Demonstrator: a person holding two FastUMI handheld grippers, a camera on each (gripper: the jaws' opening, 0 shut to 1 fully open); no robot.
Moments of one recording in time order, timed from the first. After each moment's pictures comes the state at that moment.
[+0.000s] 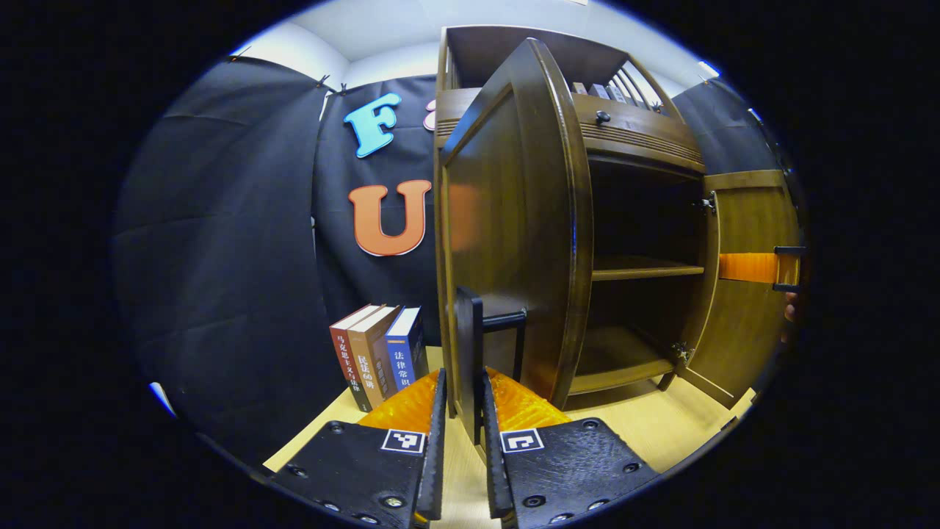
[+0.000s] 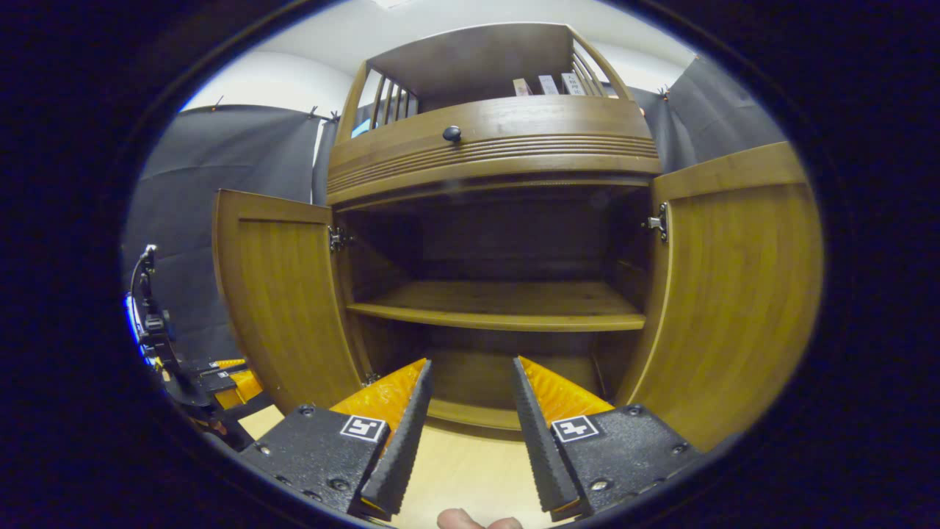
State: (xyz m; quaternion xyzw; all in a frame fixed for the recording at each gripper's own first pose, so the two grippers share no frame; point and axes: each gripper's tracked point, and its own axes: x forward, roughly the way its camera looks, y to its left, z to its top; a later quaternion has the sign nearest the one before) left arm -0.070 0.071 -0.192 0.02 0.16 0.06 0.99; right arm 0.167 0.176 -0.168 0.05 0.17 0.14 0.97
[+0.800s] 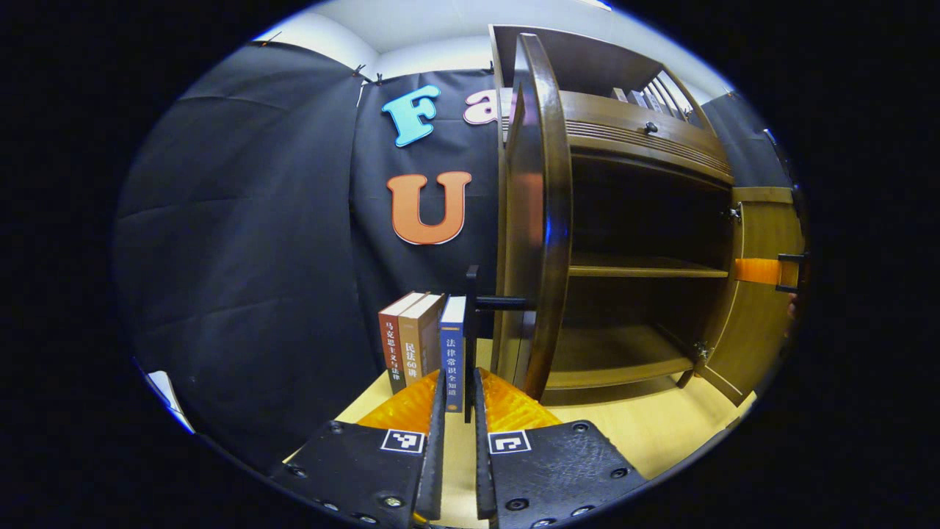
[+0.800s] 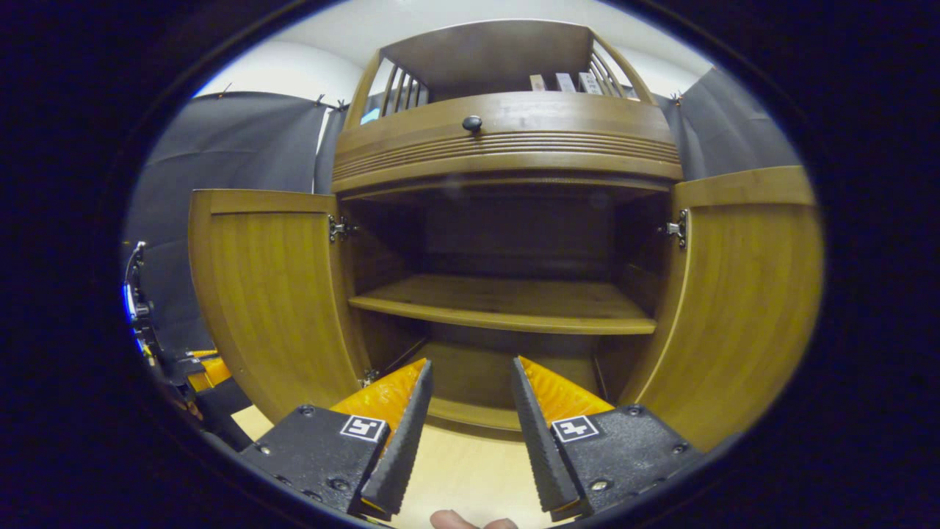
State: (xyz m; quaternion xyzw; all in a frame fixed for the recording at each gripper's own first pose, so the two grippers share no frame) left arm -0.097 0.141 -0.194 0.01 0.16 0.10 0.98; right arm 0.172 0.191 -0.175 0.03 0.18 0.13 0.97
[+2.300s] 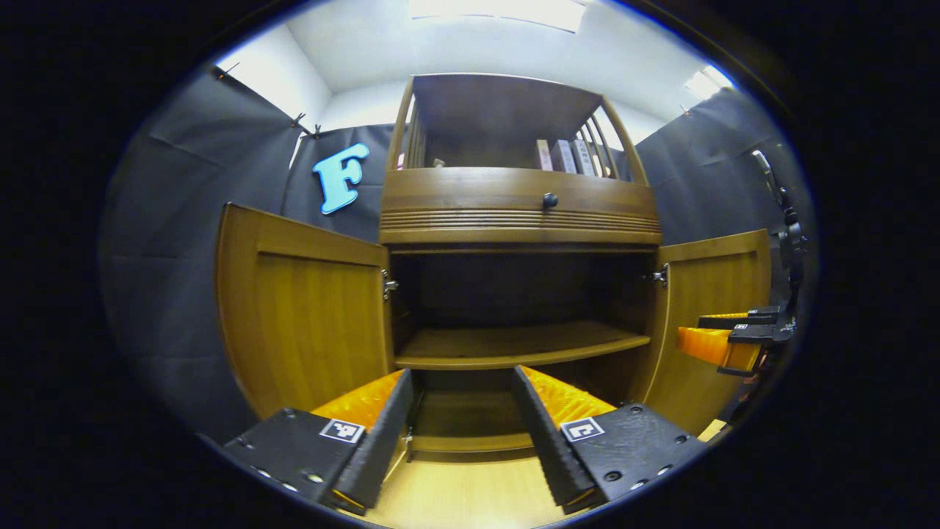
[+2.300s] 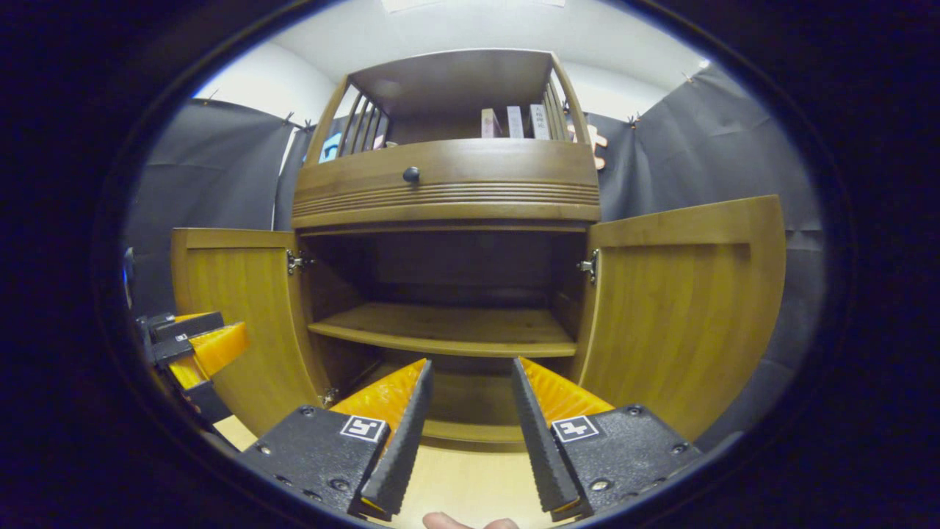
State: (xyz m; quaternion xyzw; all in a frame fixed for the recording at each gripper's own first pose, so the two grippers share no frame) left arm -0.042 -0.022 -0.072 0.01 0.04 -0.02 1.00; right arm 0.148 0.116 -0.120 0.02 0.13 0.04 0.99
